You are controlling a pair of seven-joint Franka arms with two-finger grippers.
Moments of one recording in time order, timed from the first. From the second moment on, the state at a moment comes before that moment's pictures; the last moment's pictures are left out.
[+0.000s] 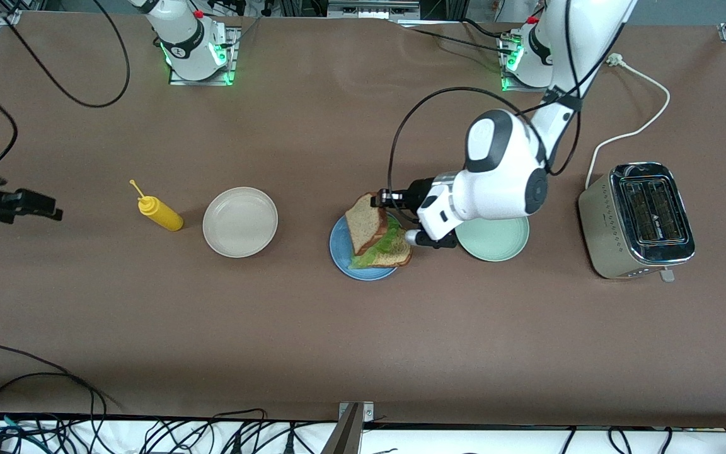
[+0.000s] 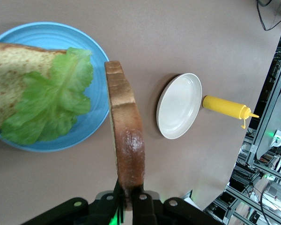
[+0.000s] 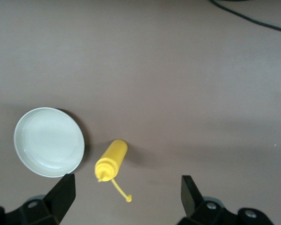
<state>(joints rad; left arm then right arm) -0.31 0.53 -0.24 -1.62 -0.83 2.15 -0.11 0.00 0.25 -0.15 -1.53 0.09 1.75 -0.22</state>
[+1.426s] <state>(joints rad) -0.34 0.69 -0.16 -1.57 -0.84 2.23 0.07 0.00 0.02 -0.14 -1.70 0.08 1.74 -0.23</state>
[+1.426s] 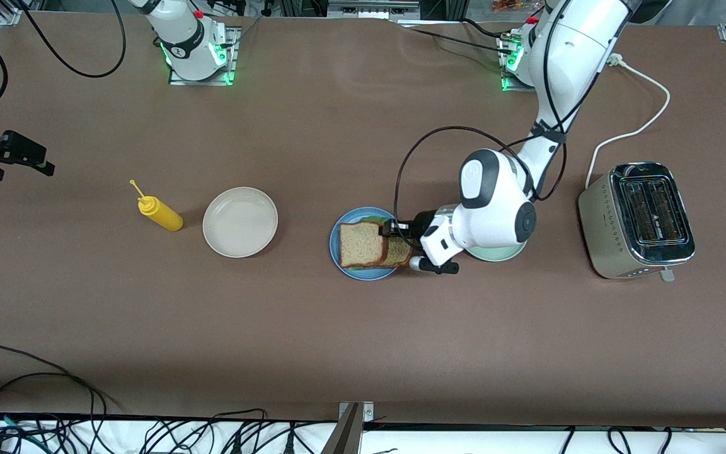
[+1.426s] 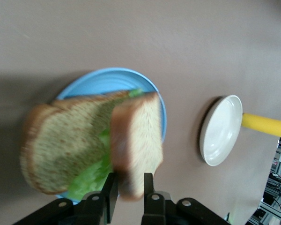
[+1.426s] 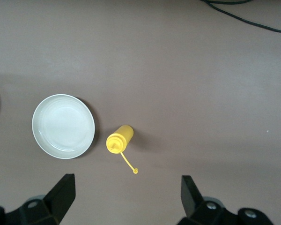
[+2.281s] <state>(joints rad) -0.33 0.65 0.04 -1.57 -0.84 2.07 0.16 0.00 0.00 -0.22 -1.66 0.08 1.68 -0.29</state>
